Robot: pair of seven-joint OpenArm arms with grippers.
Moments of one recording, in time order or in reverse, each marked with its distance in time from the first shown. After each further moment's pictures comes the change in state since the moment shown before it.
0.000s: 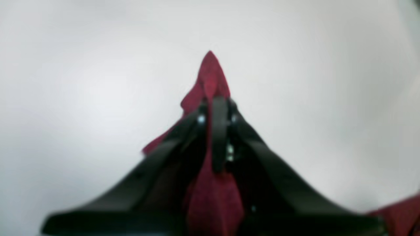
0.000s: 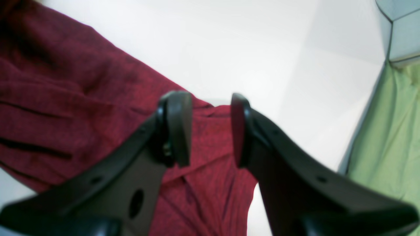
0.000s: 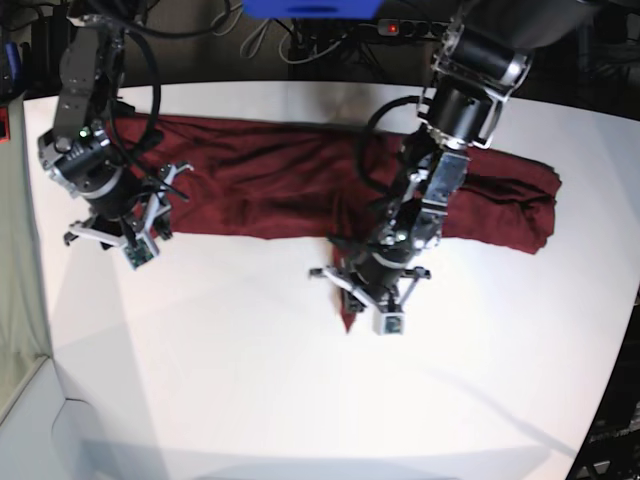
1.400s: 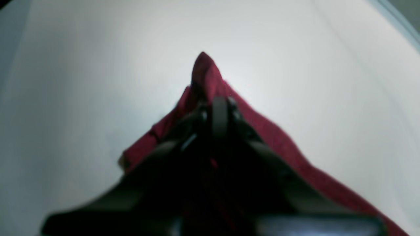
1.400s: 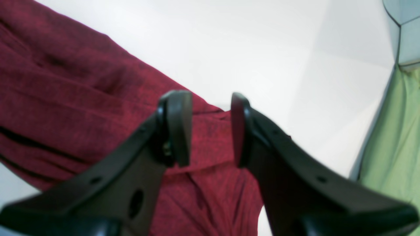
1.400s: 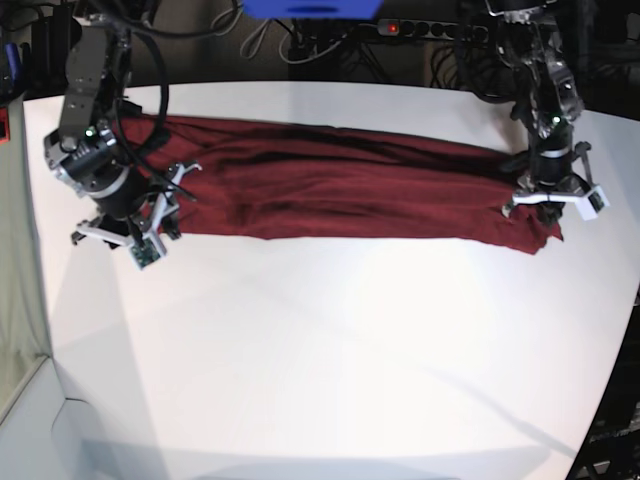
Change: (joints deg) left arm 29.0 -1.9 -42.8 27.6 -0.1 0.0 0.3; right arm 0.0 -1.4 -0.5 0.0 0.2 0.0 0.1
